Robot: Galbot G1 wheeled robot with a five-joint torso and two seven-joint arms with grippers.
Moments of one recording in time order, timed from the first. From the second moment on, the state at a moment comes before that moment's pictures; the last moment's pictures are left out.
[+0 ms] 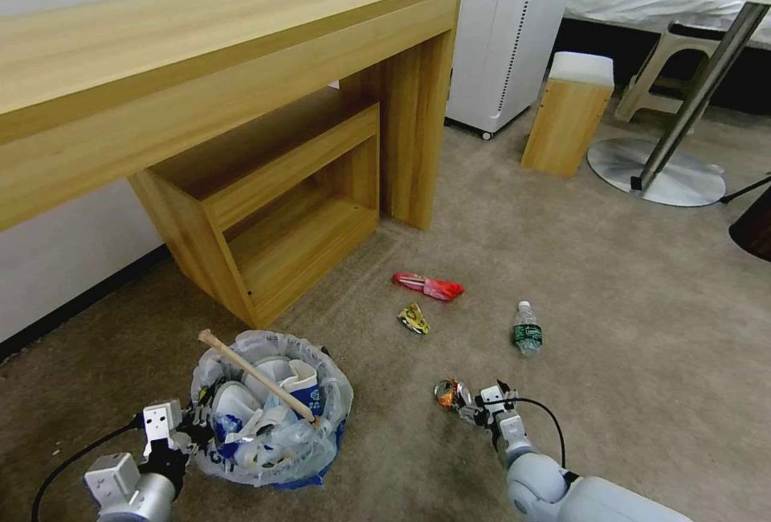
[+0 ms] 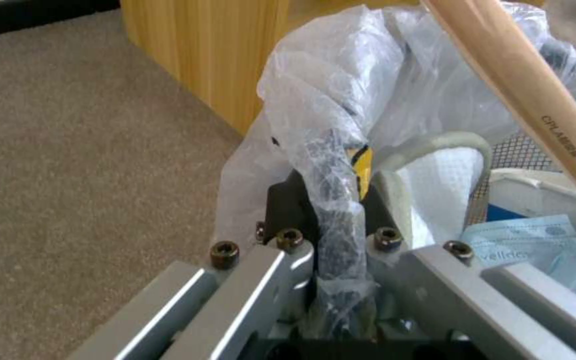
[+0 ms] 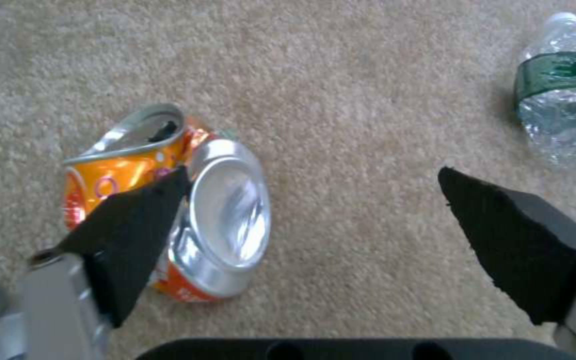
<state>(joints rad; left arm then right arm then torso) 1.80 -1.31 -0.77 -2.10 -0.52 0.24 0.00 -0.87 0.93 -0.59 1.24 0.70 0.12 0.53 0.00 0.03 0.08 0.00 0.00</state>
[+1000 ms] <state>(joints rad) 1.80 -1.32 -0.75 -2.10 -0.52 0.23 0.01 -0.88 0.94 -0.59 1.20 0.62 0.15 0.54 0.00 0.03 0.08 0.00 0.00</state>
